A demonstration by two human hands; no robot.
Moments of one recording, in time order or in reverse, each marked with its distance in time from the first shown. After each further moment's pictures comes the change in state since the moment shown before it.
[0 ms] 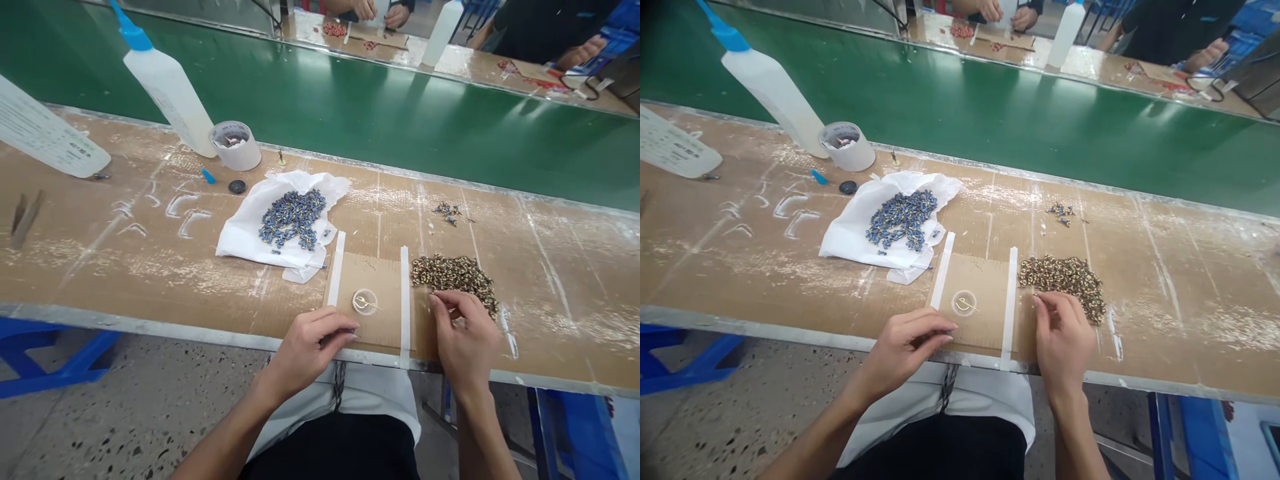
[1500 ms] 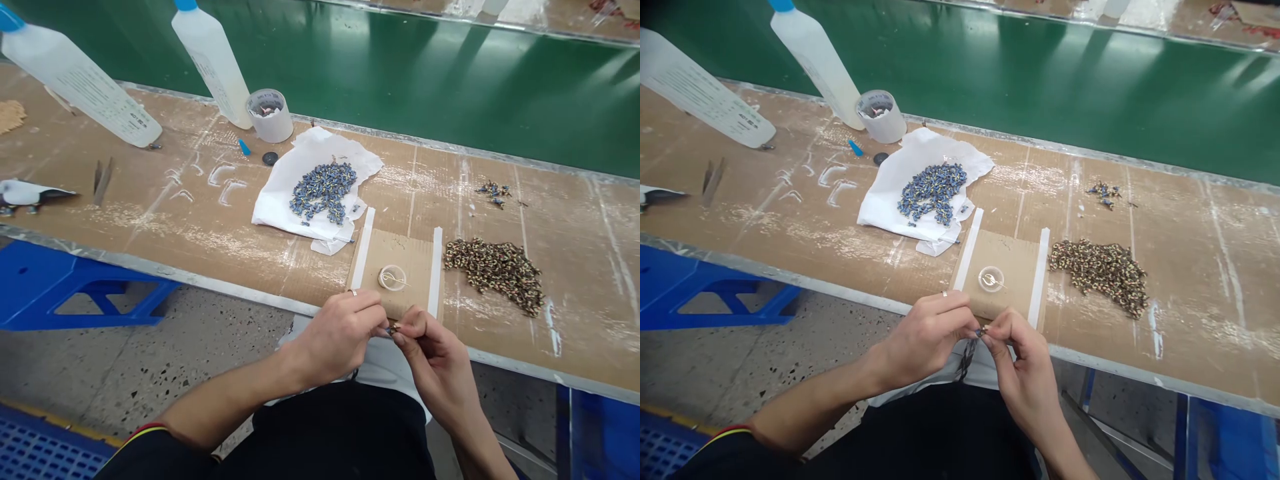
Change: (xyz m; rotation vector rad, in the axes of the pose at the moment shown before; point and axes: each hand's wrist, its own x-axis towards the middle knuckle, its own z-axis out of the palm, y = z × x) left_hand -0.004 0.032 0.003 0.303 -0.115 0.167; right_hand -0.062 -0.062 0.000 0.772 -0.622 0.109
